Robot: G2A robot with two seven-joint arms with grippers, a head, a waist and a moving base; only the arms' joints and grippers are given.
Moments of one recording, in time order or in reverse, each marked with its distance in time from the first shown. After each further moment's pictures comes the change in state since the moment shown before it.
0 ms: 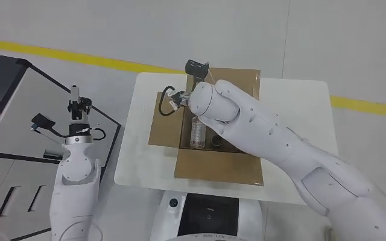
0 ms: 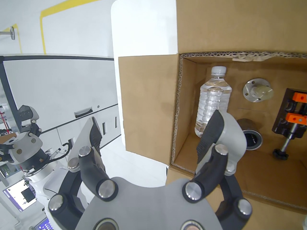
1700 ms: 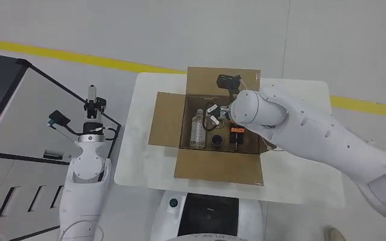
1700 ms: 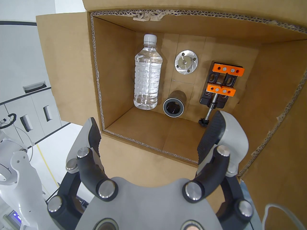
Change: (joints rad) left arm -0.006 -0.017 0.063 -0.010 0.027 0.031 -0.004; right arm 0.157 0.397 -0.231 -0.244 0.238 -0.068 0.080
